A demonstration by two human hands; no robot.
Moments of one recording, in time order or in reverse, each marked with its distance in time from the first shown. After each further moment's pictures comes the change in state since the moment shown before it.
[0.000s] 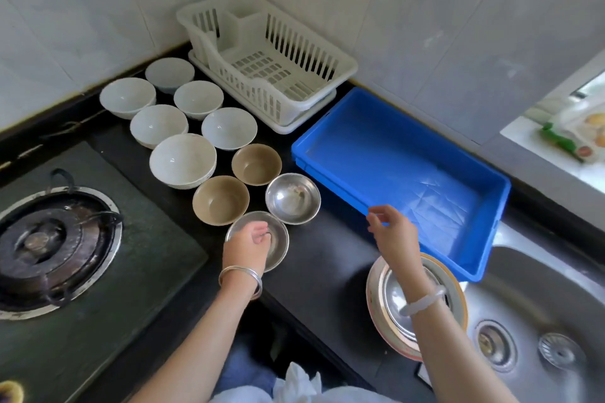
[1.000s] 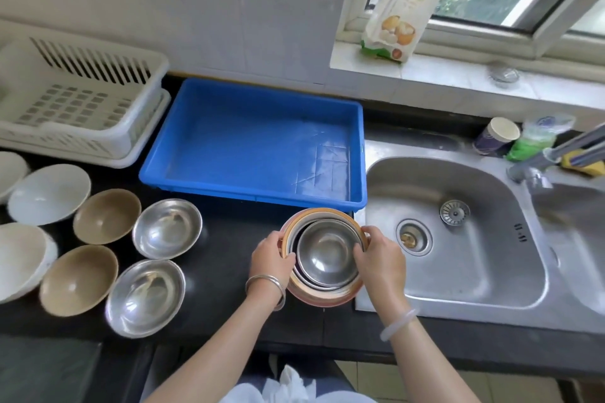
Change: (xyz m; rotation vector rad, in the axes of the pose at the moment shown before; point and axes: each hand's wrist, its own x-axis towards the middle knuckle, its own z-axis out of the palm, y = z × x) left_hand -0.064 0.041 0.162 0.464 -0.526 0.337; right_hand -0.083 0.130 -0.071 -0.283 0.425 0.311
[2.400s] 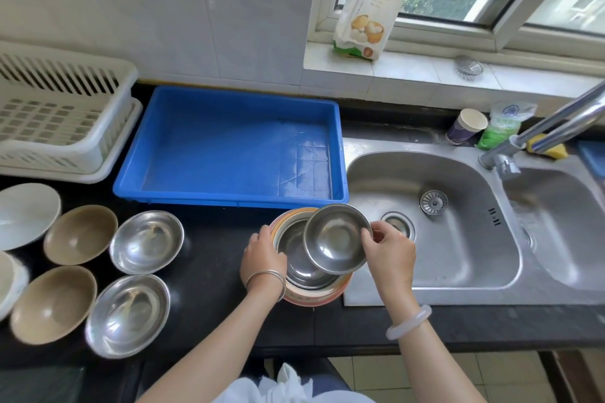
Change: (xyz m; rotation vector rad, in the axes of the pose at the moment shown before) left_hand 0.005 0.017 0.011 0.243 0.071 0.004; right_hand -0.005 0.005 -0.035 0.218 0.174 0.142
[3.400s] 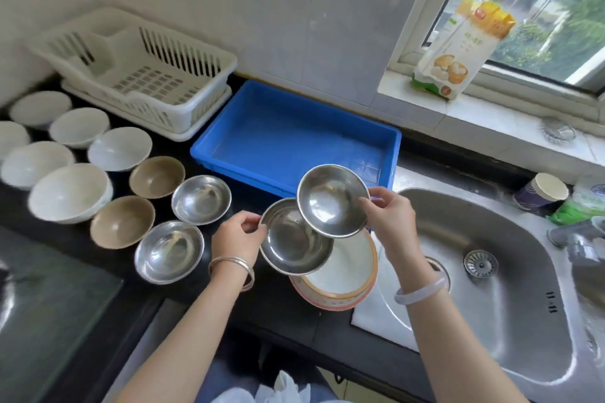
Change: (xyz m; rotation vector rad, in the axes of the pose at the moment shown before) left_hand -0.036 -0.040 -0.068 -0.524 0.313 -0.157; right_hand 0.039 -0.076 0.000 0.380 -0.468 -0.164
